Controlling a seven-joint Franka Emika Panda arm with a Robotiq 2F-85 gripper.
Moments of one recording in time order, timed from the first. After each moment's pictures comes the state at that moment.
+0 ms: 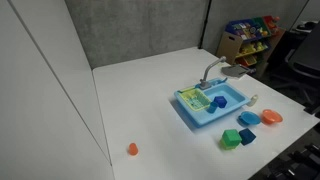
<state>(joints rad) 0.28 -0.72 0.21 -2.60 0.26 1.90 0.09</state>
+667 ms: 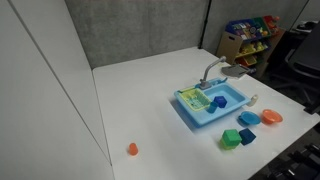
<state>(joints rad) 0.26 -0.72 0.21 -2.58 0.25 1.87 0.09</state>
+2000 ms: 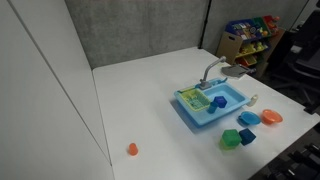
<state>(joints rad) 0.06 -0.52 0.05 -2.43 0.20 1.89 0.08</state>
